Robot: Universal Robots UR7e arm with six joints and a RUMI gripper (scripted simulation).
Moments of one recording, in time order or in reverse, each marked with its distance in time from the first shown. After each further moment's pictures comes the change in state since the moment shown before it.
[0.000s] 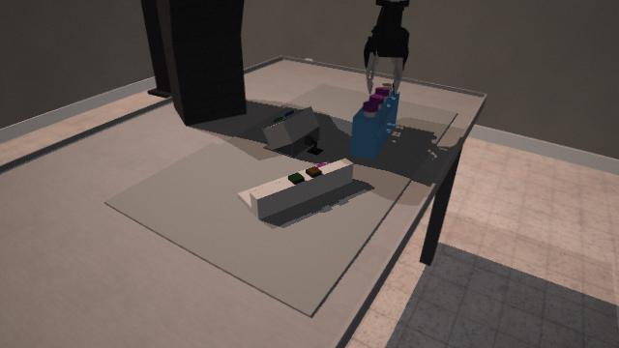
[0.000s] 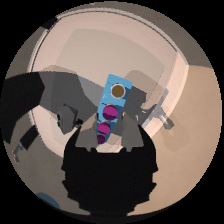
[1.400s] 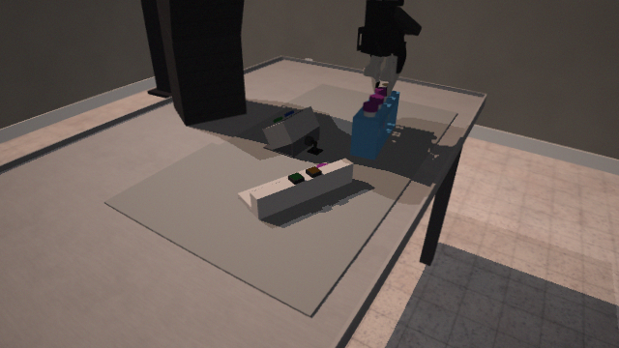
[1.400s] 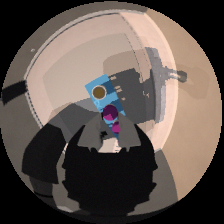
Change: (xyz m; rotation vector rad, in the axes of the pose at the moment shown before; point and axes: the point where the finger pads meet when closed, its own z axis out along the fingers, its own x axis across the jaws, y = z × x) arm 0.000 0.000 0.000 -0.008 -0.002 0.763
